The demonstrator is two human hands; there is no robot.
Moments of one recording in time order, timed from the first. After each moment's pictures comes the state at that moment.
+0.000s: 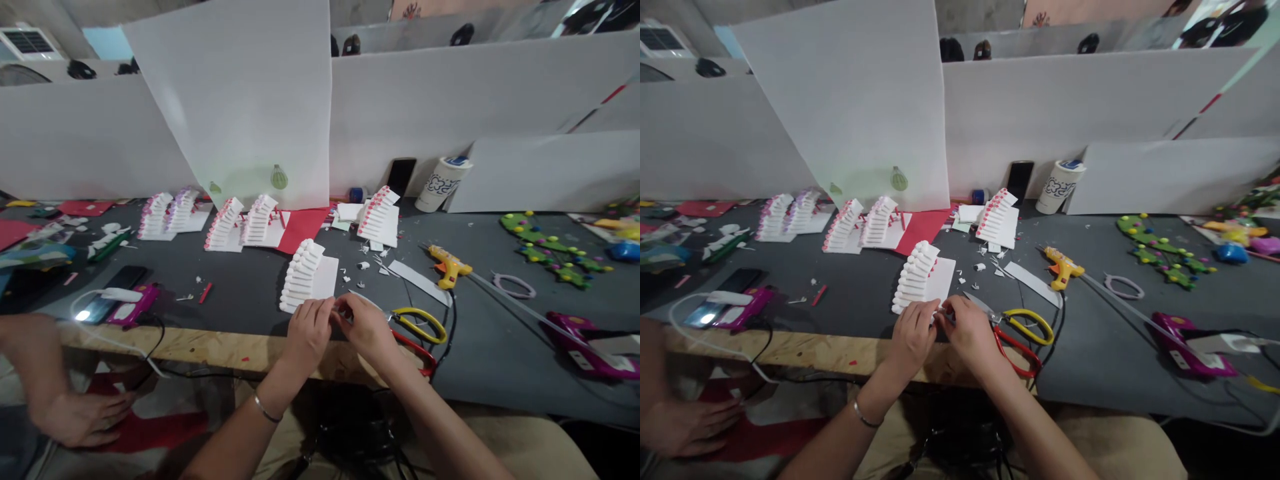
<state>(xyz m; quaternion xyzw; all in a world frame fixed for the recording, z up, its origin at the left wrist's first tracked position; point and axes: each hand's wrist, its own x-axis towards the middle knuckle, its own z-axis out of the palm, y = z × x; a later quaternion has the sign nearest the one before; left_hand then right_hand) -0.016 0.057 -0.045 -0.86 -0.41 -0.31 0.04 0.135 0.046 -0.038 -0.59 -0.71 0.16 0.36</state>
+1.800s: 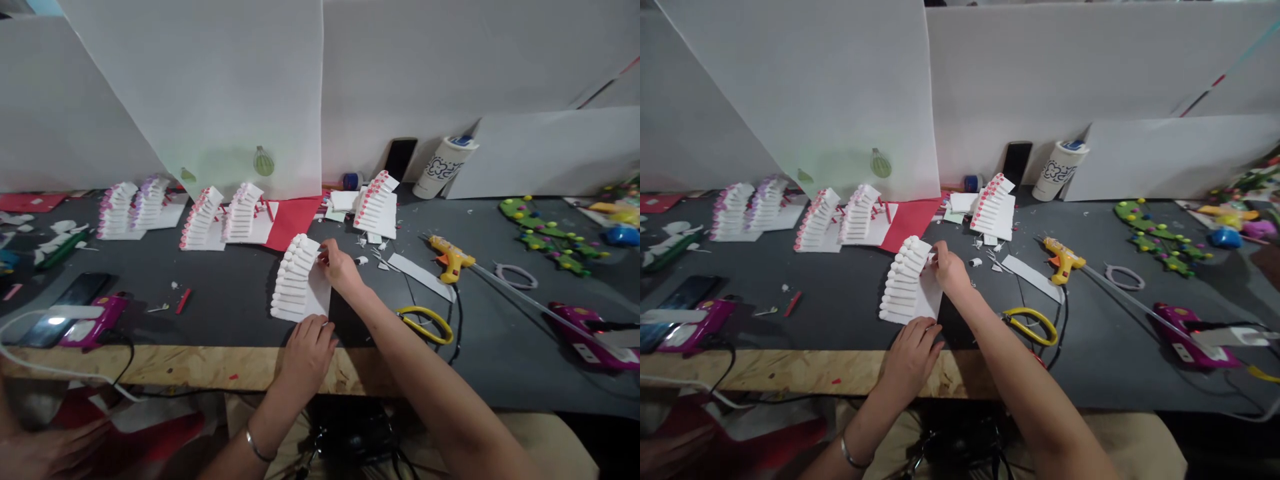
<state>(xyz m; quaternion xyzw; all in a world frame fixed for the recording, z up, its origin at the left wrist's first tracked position) -0.020 0.047 -0.074 -0.89 -0.40 -0.21 -0.06 0.135 0.174 -0.076 -0.60 -0.69 0.16 0.36</state>
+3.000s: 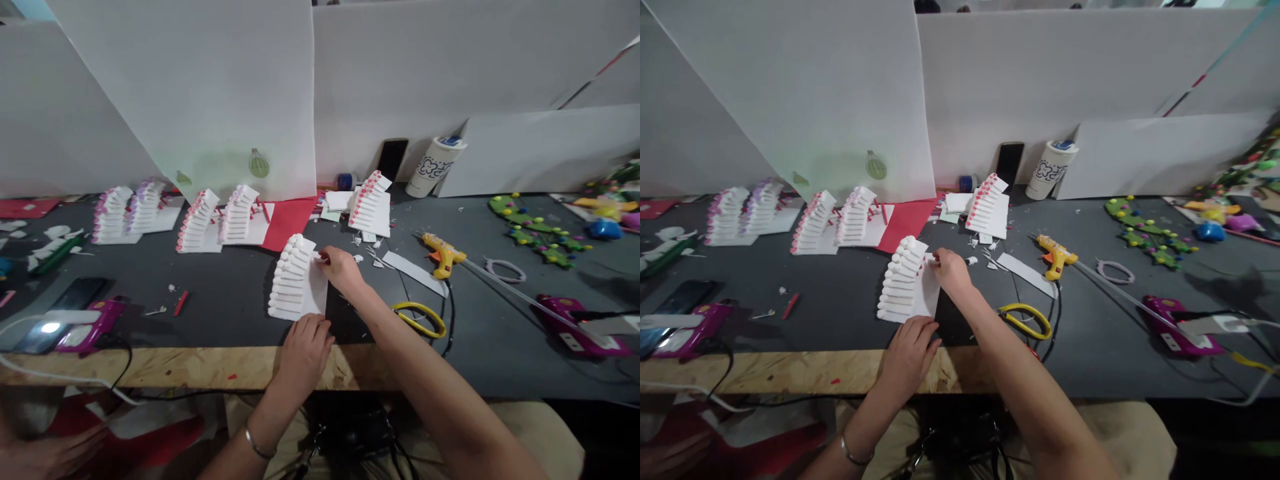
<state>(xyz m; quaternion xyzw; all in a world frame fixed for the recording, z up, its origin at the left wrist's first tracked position) -0.021 0.048 -0.072 -0.88 -0.40 -0.22 -0.07 0.141 0.170 -0.059 -0.67 -0.66 0.17 0.29</state>
